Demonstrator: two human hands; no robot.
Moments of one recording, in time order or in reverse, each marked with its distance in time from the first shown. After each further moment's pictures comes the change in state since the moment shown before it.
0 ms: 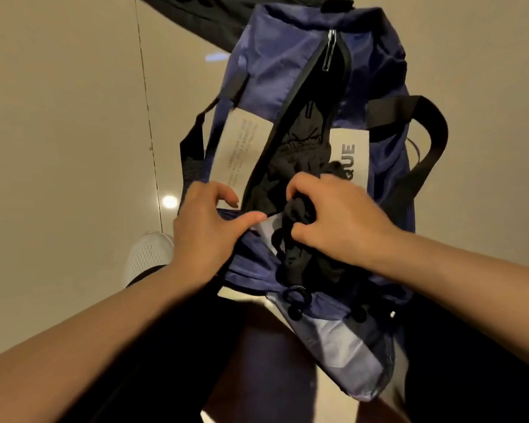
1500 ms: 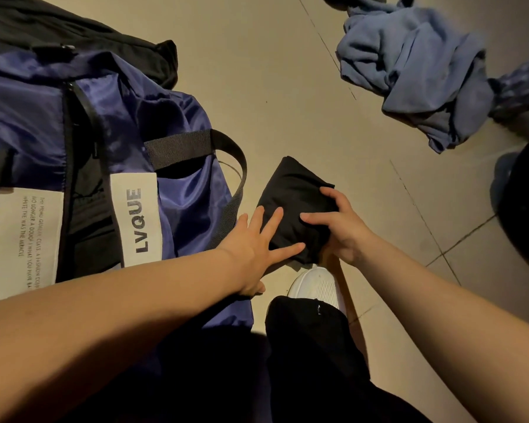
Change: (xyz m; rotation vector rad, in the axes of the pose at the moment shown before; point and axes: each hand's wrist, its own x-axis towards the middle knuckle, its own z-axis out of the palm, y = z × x) left_hand -0.005 0.189 0.216 1.107 -0.857 1.164; right_hand -0.094 0.263 -0.034 1.346 0.452 0.798
